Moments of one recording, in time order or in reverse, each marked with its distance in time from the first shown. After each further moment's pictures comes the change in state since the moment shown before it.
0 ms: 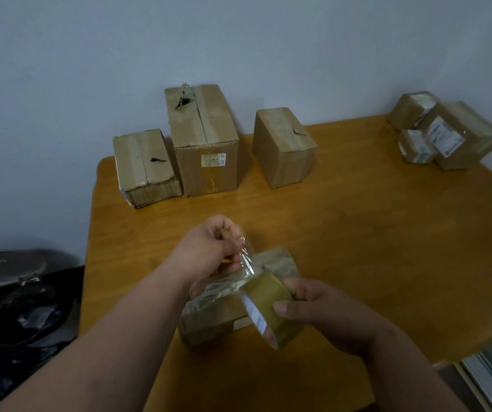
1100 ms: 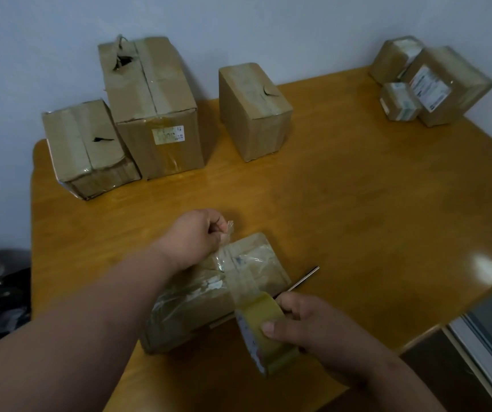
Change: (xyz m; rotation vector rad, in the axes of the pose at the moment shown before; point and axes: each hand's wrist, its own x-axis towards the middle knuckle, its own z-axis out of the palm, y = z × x) left_hand 0.097 -0.039 0.006 0.928 -0.129 0.227; right_hand -0.007 0.038 -0.015 -0.069 0.268 0.283
